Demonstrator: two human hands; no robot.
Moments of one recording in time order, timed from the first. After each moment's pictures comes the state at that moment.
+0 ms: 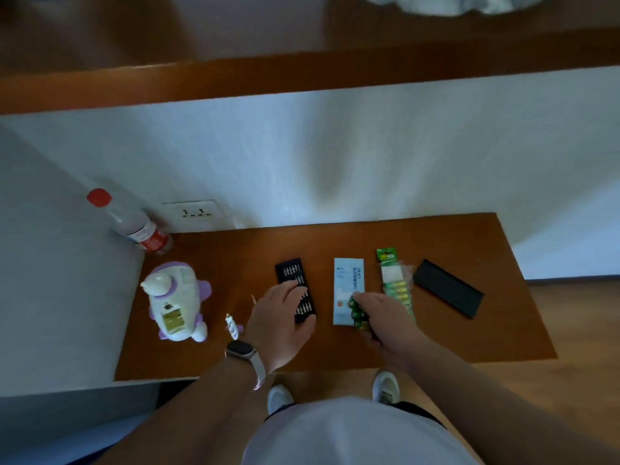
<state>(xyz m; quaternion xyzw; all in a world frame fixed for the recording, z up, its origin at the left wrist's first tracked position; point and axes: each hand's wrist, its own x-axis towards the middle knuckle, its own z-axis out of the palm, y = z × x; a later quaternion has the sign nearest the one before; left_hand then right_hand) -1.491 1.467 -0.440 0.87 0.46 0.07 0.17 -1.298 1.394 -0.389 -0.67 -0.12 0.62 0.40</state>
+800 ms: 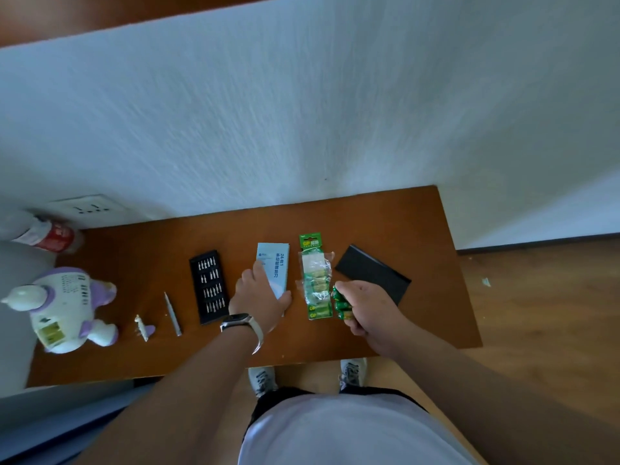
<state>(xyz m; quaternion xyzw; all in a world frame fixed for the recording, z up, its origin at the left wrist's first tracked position) -1.320 1.458 -0.509 0.74 0.65 -0.11 0.16 -1.137 1.358 -0.436 -0.68 -0.10 0.64 0.34</state>
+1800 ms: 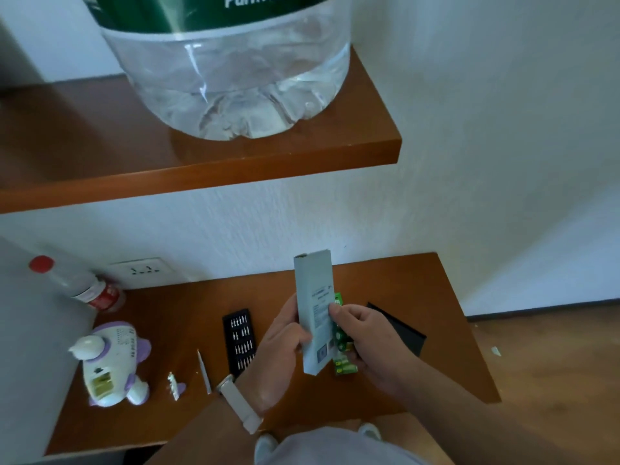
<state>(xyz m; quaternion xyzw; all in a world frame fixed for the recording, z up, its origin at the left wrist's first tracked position) -1.336 1.425 -0.316 0.53 0.39 0.22 0.72 -1.184 1.372 -0.336 -0.59 -0.23 0.63 0.45</state>
